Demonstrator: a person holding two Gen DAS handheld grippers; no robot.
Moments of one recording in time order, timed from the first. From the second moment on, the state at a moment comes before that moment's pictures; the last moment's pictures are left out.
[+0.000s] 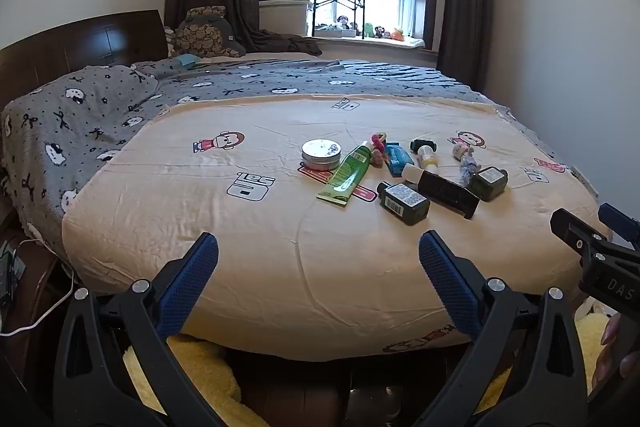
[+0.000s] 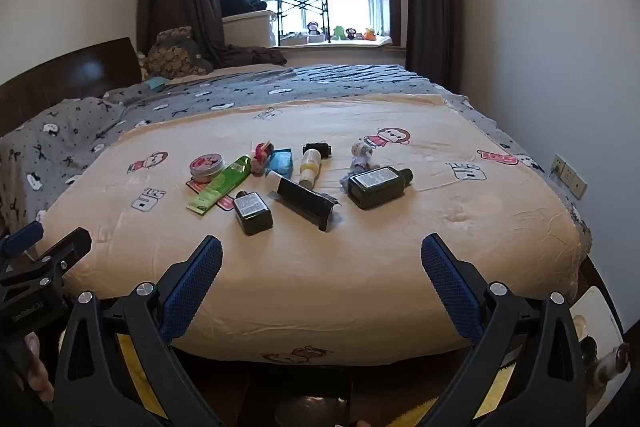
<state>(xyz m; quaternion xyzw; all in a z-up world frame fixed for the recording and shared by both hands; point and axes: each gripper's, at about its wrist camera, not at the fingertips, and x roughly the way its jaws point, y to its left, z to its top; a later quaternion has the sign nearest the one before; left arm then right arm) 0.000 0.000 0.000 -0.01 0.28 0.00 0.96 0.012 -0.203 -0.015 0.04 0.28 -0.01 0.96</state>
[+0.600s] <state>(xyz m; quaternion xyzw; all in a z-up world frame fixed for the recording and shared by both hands) -0.001 -0.001 0.006 -0.01 0.28 0.00 0.96 0.011 -0.203 -0.014 0.03 0.27 -0.01 0.96</state>
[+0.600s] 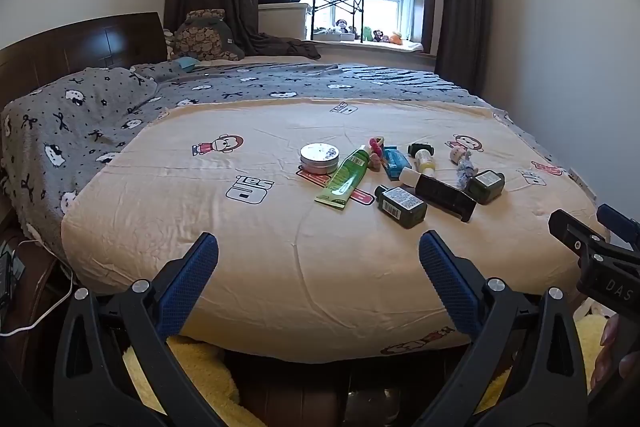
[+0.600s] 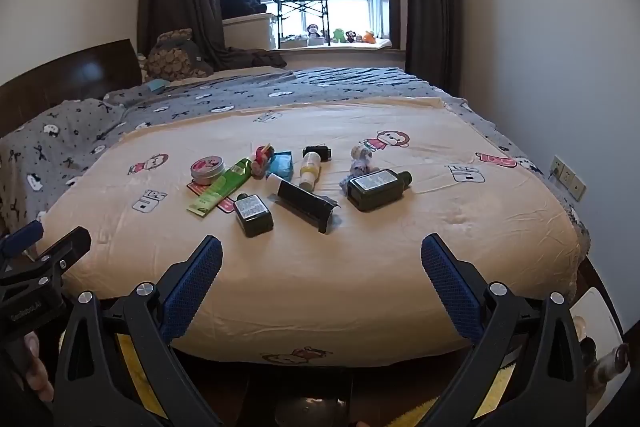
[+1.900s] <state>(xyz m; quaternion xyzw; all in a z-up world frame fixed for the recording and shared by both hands) 0.003 -0.004 0.012 -0.01 0.27 -0.01 0.96 0.011 -0.201 -0.005 0.04 0.26 -0.01 0.96</state>
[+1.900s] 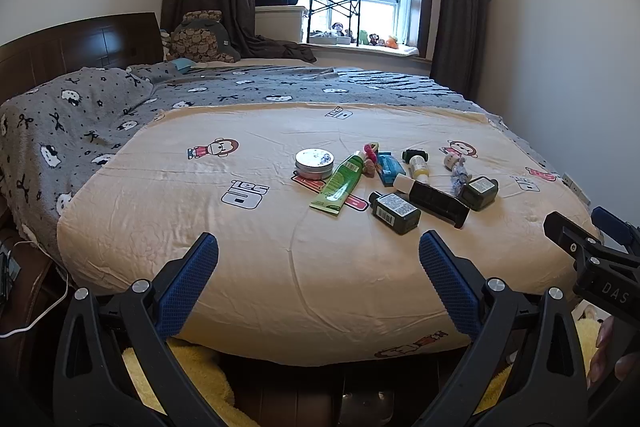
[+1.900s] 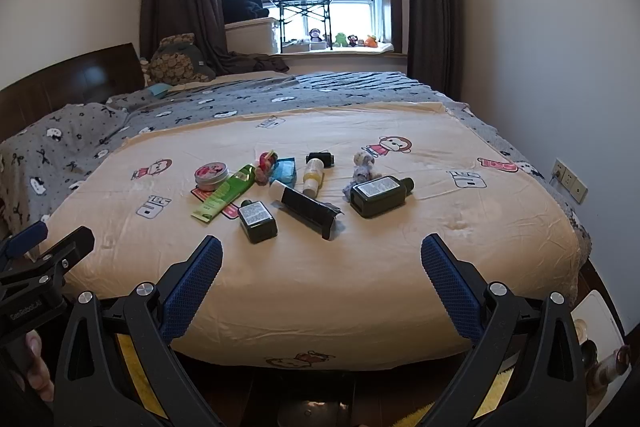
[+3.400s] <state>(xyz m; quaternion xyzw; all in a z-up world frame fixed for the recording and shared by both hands) 0.046 -0.009 -0.039 0.02 0.29 -0.02 0.96 0.066 -0.214 -0.058 0.06 0.27 0.05 0.96</state>
